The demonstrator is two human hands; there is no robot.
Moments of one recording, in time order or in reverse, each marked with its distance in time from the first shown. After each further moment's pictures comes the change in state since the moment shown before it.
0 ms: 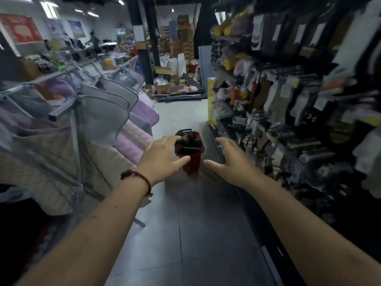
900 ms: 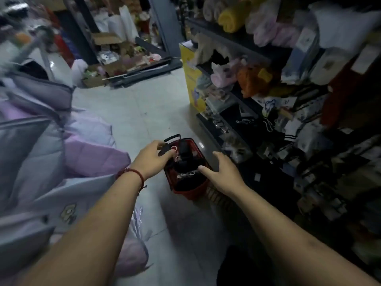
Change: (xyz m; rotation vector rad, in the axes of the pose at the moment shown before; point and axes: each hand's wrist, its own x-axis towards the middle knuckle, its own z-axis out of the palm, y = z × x) left_hand 0.710 -0.358 0.287 -0.379 -0.429 -0.222; right_hand 0.707 0.218 0.258 0.397 0.027 0.568
